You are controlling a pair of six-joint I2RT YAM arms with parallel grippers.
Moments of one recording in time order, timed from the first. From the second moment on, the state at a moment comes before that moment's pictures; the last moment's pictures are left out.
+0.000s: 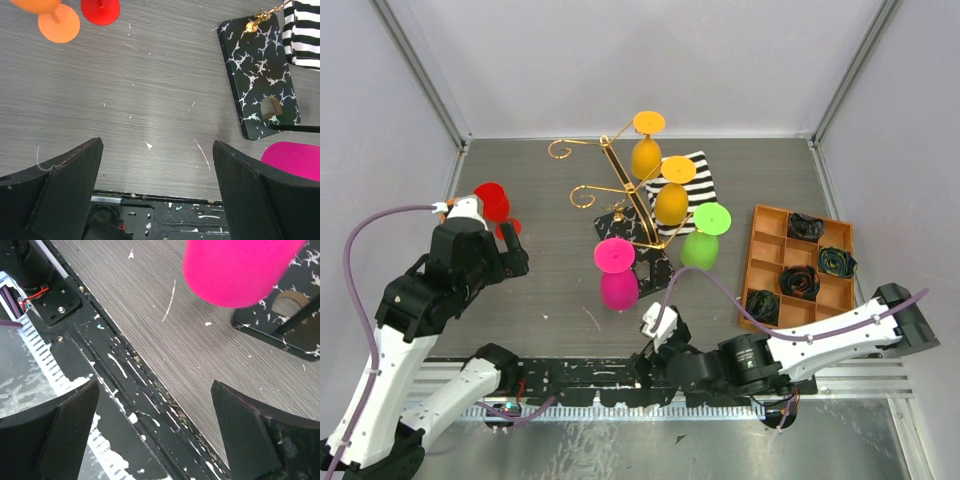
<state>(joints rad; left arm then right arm) -0.45 0.76 1.19 -1.15 -0.35 -0.51 1.74 0.95 0.64 -0.28 0.71 0.54</state>
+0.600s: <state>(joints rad) -0.45 0.73 1.02 -1.04 -0.48 -0.53 1.79 1.21 0.72 -0.05 0.73 0.43</state>
